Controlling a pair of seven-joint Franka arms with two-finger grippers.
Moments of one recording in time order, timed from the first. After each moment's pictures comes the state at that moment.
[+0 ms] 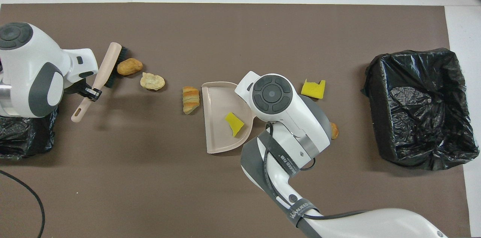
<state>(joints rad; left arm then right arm) -0.03 0.32 -0.03 -1.81 0.13 1.99 0.36 0.43 0.32 0.12 -1.79 -0.20 2.08 -1.01</state>
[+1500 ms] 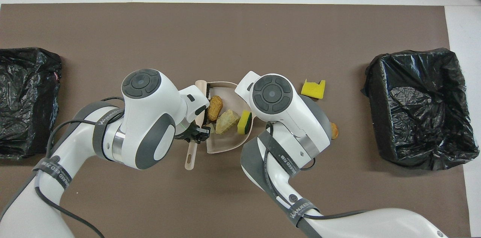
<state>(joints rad) -0.48 0.17 -0.03 -1.97 -0.25 1.95 -0.24 0.43 0.32 0.12 -1.79 -0.20 2.08 -1.01</state>
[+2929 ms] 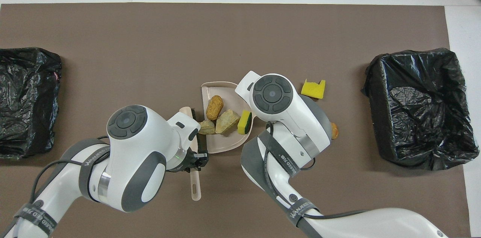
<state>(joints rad) -0.56 -0.04 -0.02 -2.22 -0.35 1.98 -0.50 0.42 0.32 0.12 -1.79 -0.20 2.08 -1.01</state>
